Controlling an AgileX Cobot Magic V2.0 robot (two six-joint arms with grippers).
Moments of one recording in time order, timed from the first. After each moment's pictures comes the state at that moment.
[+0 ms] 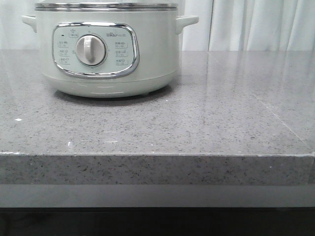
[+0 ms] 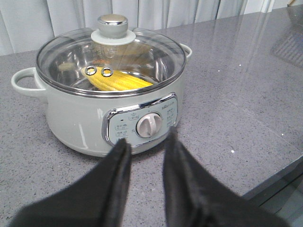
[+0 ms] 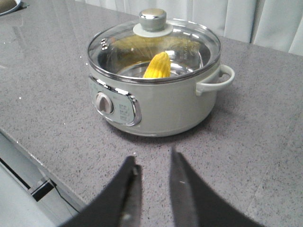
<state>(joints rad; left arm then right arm) -0.55 0.55 -0.71 -0.06 0.51 0.04 0.54 0.69 -0.79 0.20 0.46 -0.12</state>
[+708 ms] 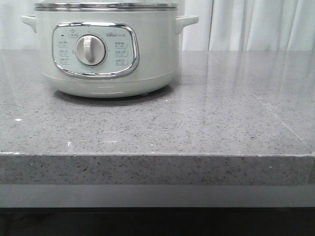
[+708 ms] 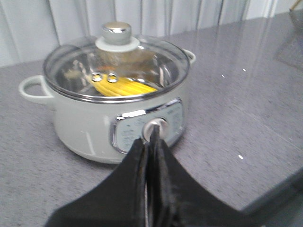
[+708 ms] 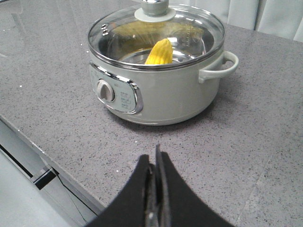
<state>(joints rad) -0.52 0.49 -0.66 -0.02 0.45 0.04 0.54 0.69 -0.79 0.20 0.49 -0.12</state>
